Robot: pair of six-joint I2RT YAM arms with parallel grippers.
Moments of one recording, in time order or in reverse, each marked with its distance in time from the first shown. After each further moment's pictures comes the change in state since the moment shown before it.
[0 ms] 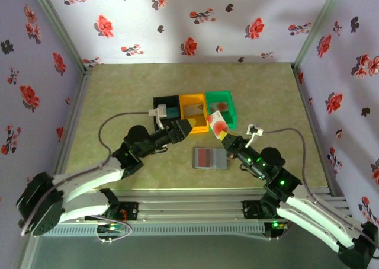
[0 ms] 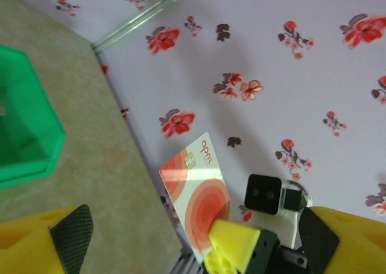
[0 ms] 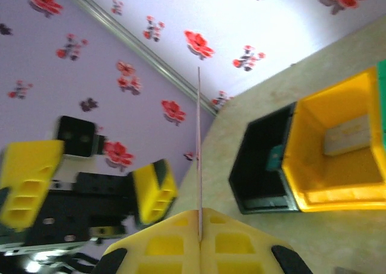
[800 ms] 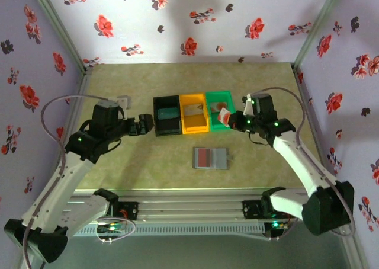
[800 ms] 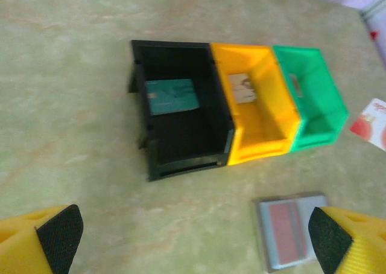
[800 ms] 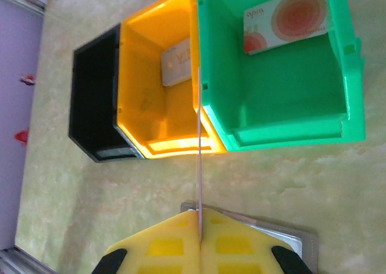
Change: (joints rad) left arm 0.426 -0.154 0.439 -1.306 -0.148 0.586; right arm -0.478 0.698 0.581 -0.666 -0.407 -0.281
